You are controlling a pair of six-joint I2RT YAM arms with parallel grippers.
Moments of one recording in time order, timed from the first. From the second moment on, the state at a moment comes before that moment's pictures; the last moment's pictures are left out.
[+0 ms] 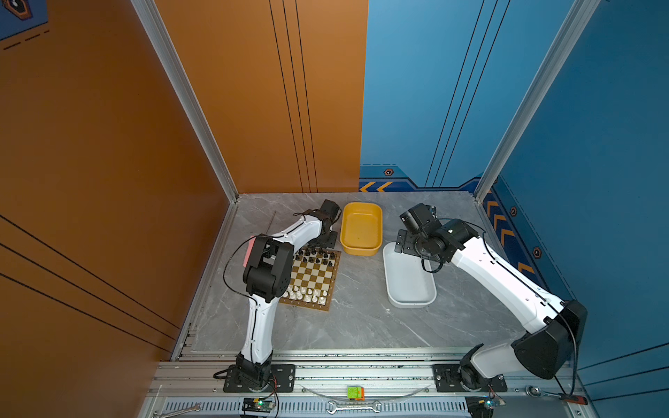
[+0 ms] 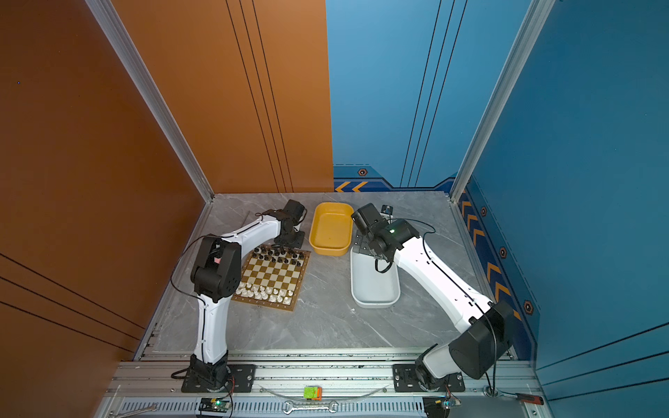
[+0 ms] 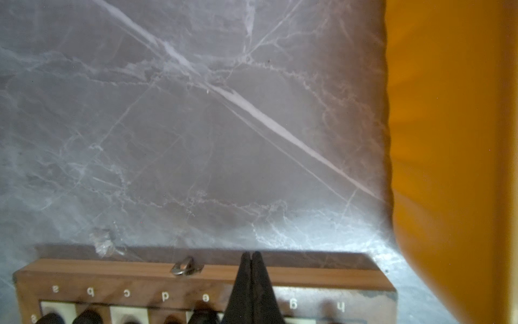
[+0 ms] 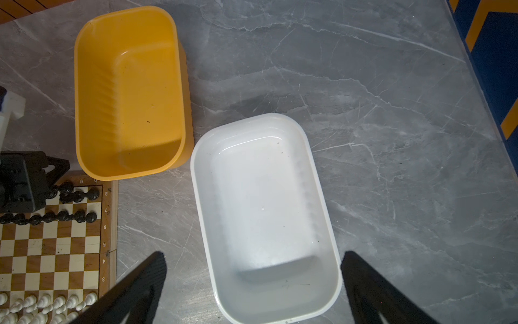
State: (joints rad) left arm -0.39 2.16 1.68 -0.77 -0.15 -0.16; right arm 0.59 1.46 1.47 -1.11 0.36 0.77
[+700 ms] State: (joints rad) left arm -0.39 2.16 1.66 -0.78 -0.15 -0.18; right arm 0.57 1.47 1.47 -1.11 0.35 0.76
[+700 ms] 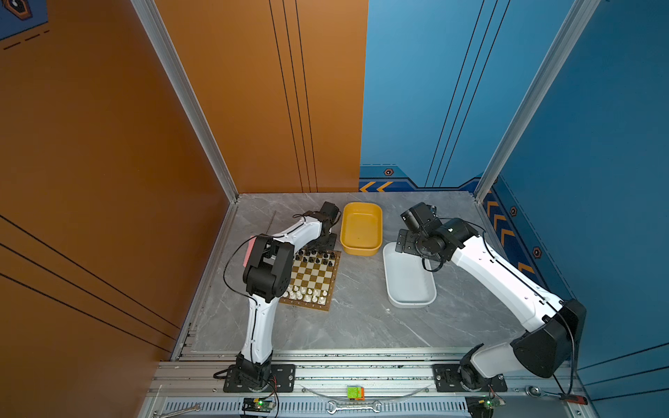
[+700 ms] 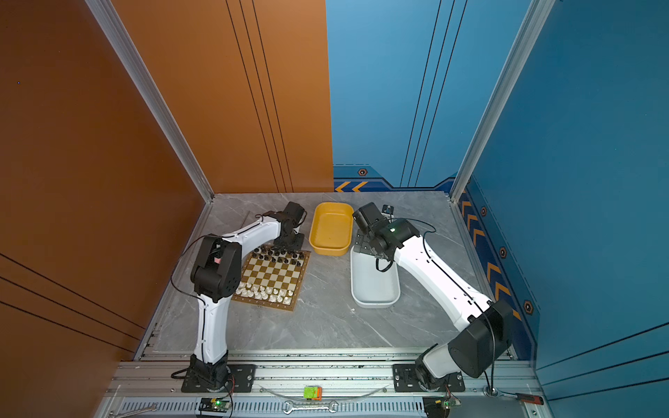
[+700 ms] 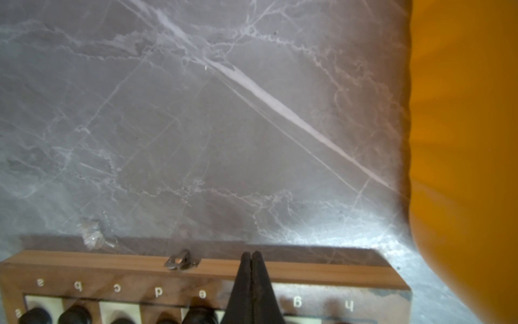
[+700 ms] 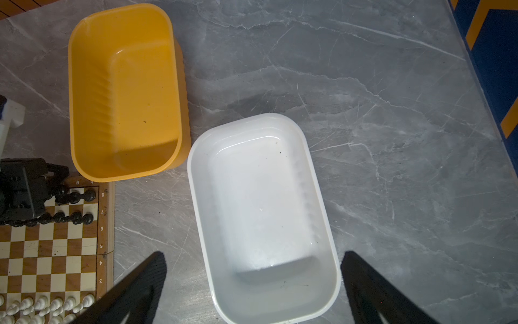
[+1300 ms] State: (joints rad) left arm -0.38 2.16 1.72 -0.83 -0.14 -0.18; right arm 0.55 1.47 1.47 -1.11 0.33 0.75
